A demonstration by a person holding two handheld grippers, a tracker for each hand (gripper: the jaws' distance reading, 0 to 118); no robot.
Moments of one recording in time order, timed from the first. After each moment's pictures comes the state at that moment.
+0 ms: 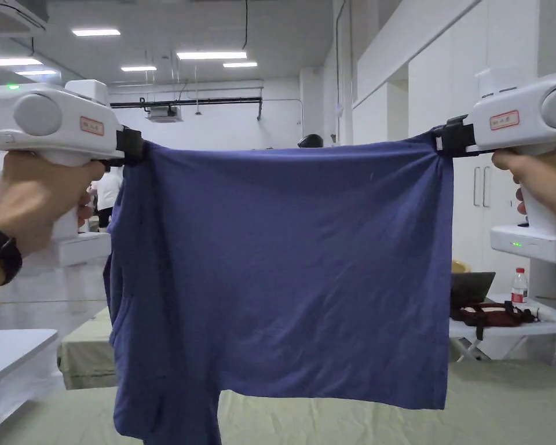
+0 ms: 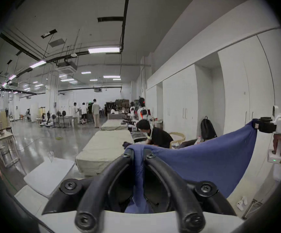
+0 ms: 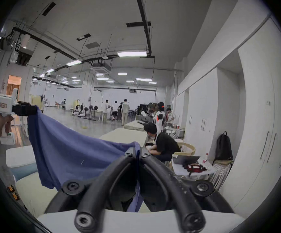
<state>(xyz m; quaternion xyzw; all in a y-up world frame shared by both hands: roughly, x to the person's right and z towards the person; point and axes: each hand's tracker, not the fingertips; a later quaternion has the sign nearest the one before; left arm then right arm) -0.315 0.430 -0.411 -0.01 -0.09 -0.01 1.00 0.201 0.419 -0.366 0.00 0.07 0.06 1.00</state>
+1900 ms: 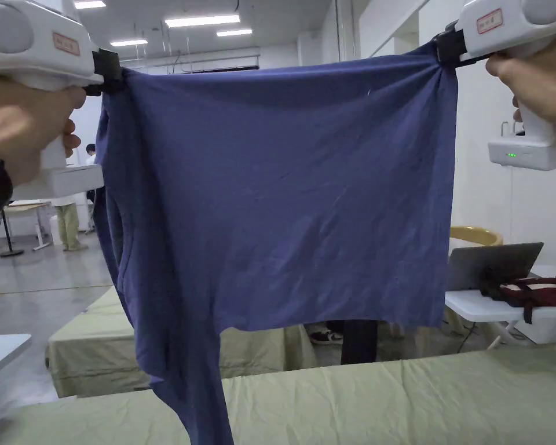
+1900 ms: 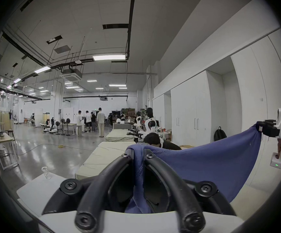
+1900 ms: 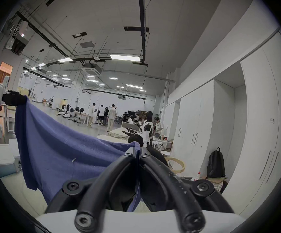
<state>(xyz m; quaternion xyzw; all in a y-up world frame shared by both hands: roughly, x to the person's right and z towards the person) -0.304 0.445 -0.649 0.03 -0.06 -0.02 1.00 0.189 0.432 -0.607 0.04 0.01 0.11 0.99</state>
